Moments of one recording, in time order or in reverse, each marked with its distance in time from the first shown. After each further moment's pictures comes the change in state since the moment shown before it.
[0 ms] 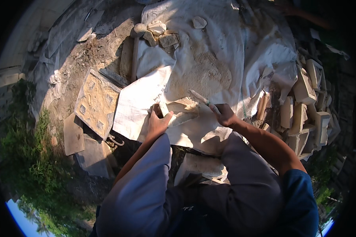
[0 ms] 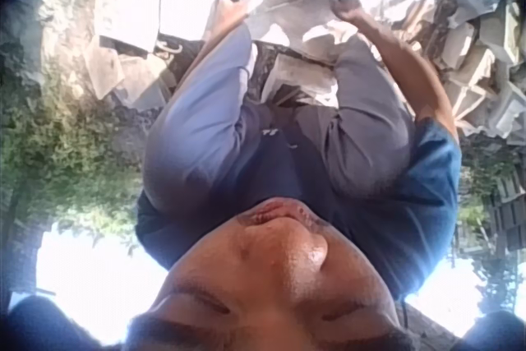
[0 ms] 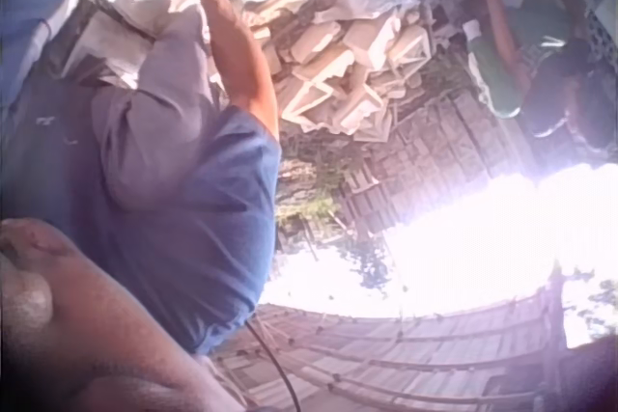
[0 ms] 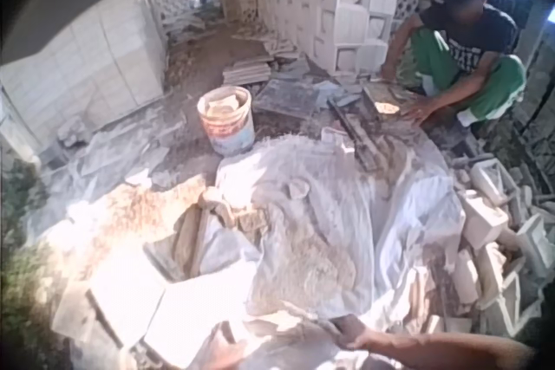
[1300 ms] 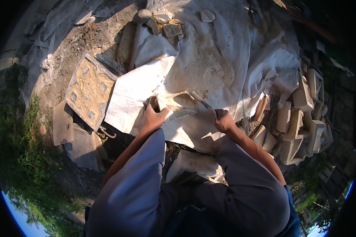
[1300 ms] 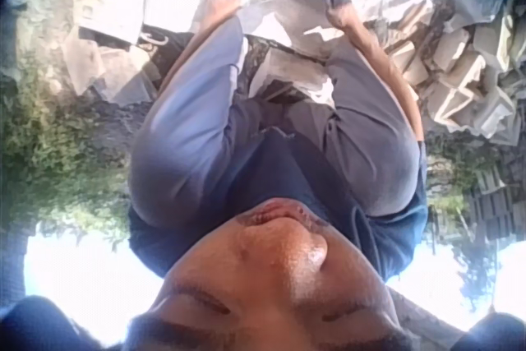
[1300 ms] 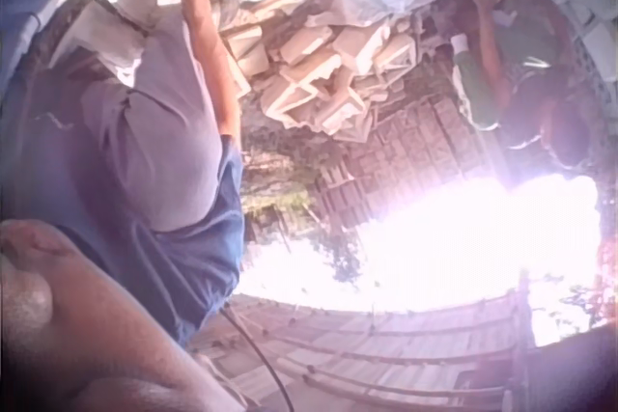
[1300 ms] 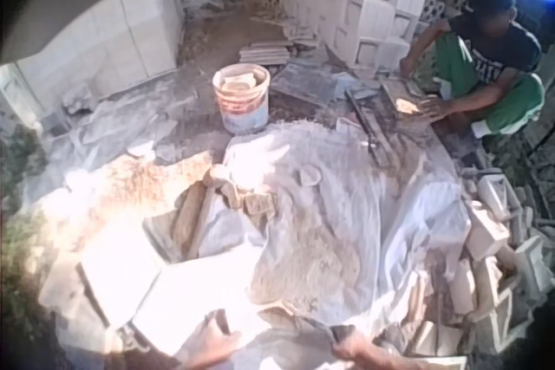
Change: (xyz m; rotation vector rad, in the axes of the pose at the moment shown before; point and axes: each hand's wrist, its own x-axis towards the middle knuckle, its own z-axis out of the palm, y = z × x) left_hand -0.004 0.016 0.003 -0.123 -0.161 0.061; right_hand -0.032 0.030 0.027 0.017 0.143 0.102
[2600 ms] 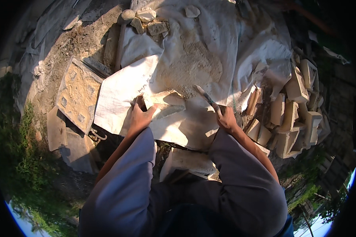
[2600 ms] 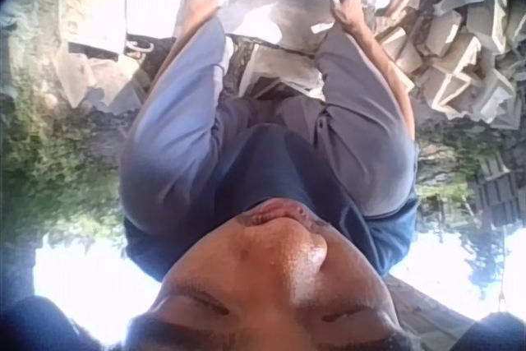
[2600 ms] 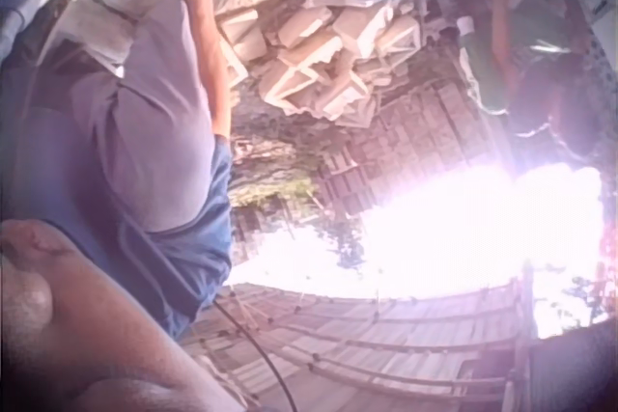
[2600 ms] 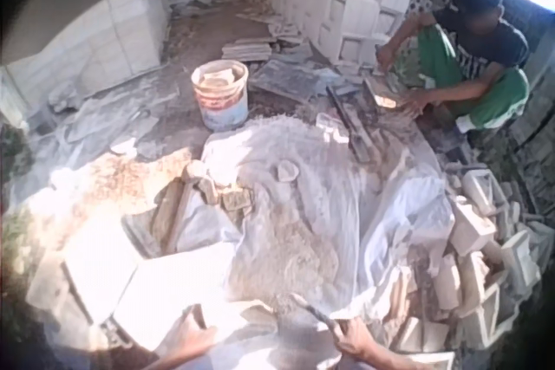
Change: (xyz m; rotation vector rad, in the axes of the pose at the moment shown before) left_hand 0.010 -0.033 -0.004 0.096 0.100 0.008; right_hand -0.018 0.002 -0.043 -0.028 0.064 0.107
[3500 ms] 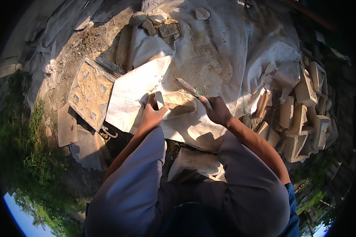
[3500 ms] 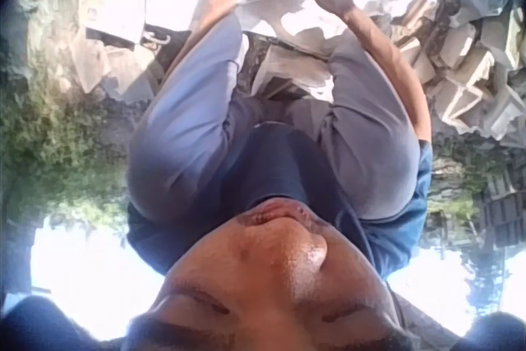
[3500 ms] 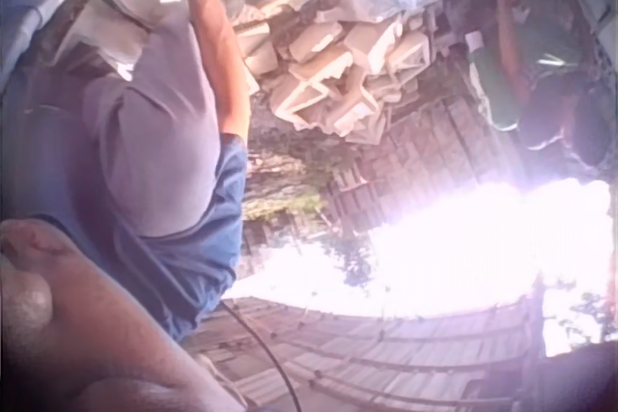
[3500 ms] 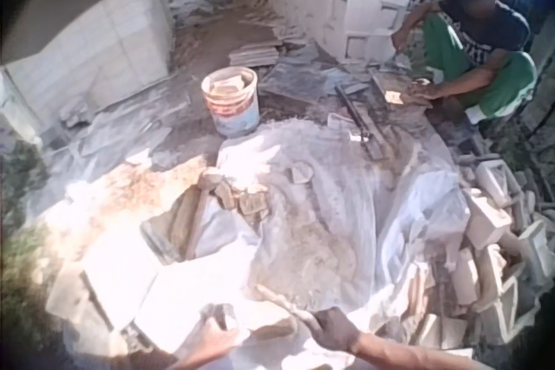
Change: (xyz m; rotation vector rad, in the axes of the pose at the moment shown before) left_hand 0.011 -0.008 0.001 -0.094 -0.082 0.005; right_hand 0.031 -0.086 0.015 0.074 -0.149 -0.304
